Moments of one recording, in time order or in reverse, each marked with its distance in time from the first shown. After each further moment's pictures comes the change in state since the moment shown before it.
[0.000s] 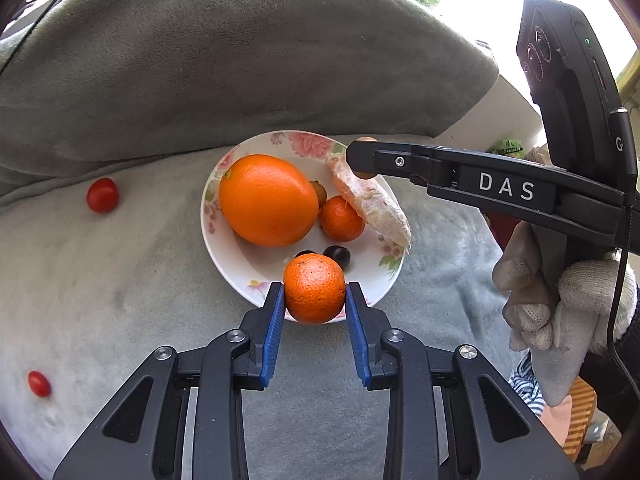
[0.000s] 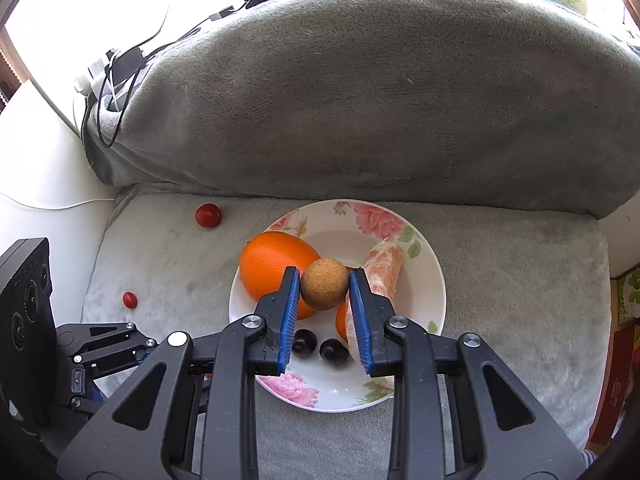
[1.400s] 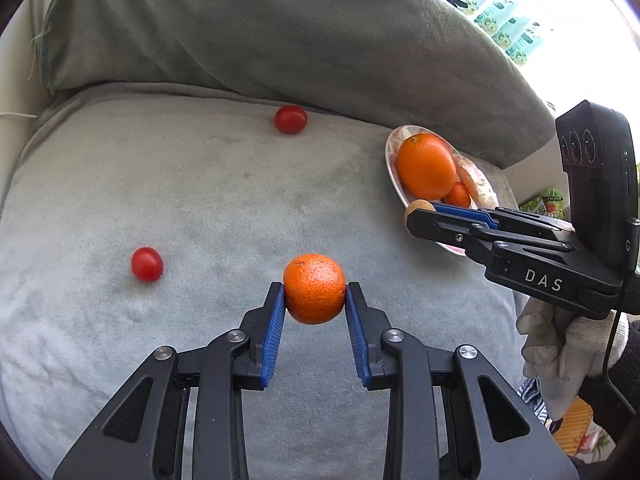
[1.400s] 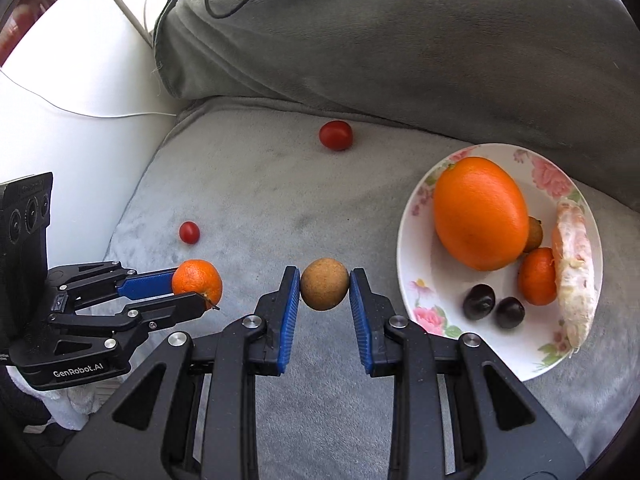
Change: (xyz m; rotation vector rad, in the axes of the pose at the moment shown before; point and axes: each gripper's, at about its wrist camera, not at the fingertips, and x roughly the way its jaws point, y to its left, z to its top) left arm -0.061 0.098 -0.071 -0.242 -0.052 0.105; right arm 0.035 0.112 -0.054 -0.166 0.116 0.108
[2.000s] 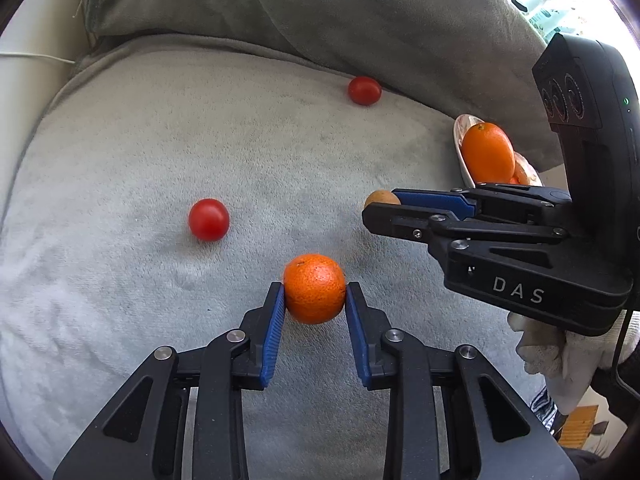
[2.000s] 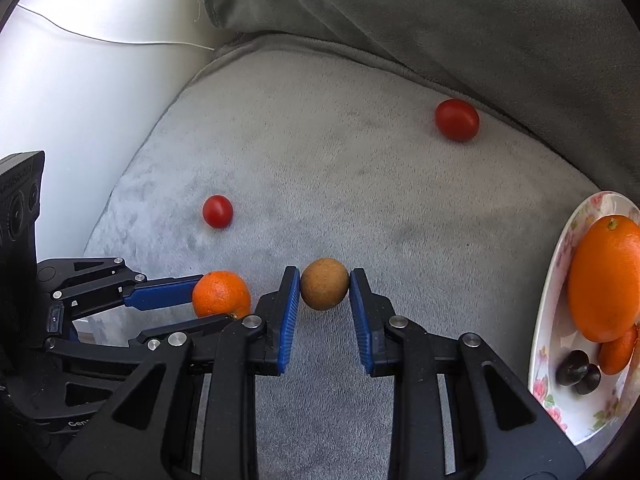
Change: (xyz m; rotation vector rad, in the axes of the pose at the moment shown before) left arm 0.011 0.046 -0.019 -0.092 0.034 0.076; right arm 0.078 0.070 0.017 -0.190 0.142 0.051
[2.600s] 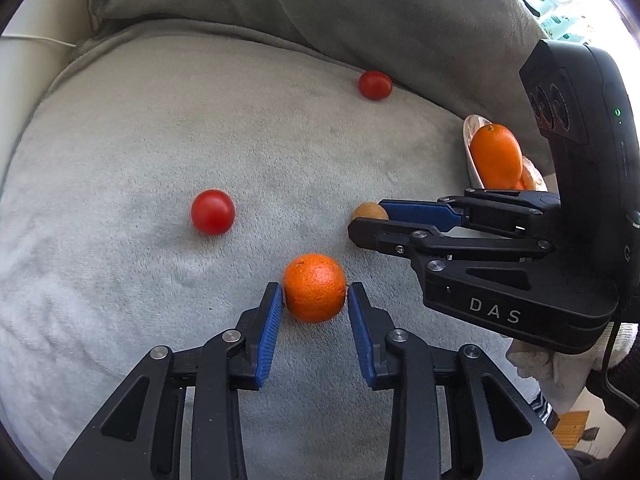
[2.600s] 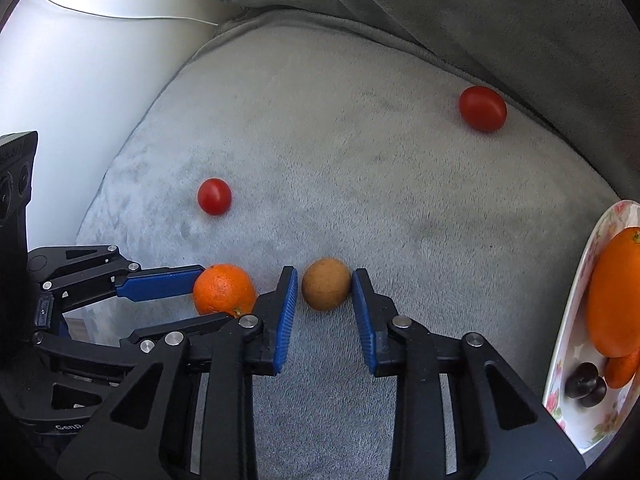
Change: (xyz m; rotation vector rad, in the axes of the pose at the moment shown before) left arm 0.007 0.011 0.000 -0.032 0.027 -0.011; right arm 0.028 0.008 0.004 -0.041 0.081 0.003
